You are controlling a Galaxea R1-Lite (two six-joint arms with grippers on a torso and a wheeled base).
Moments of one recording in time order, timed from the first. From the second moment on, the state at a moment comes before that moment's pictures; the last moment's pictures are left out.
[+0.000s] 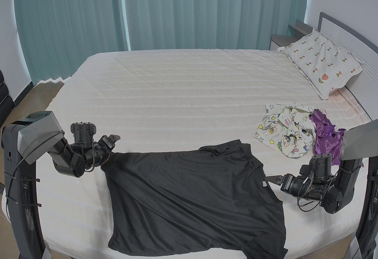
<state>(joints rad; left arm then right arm) 0.00 2.40 -1.04 -0.84 -0.07 -0.81 0.15 2.27 -0.34 -1.31 0.25 0.63</state>
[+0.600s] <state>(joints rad) 0.05 2.26 -1.00 -0.47 -0.24 -0.72 0.15 2.27 -0.33 -1.31 0.25 0.63</state>
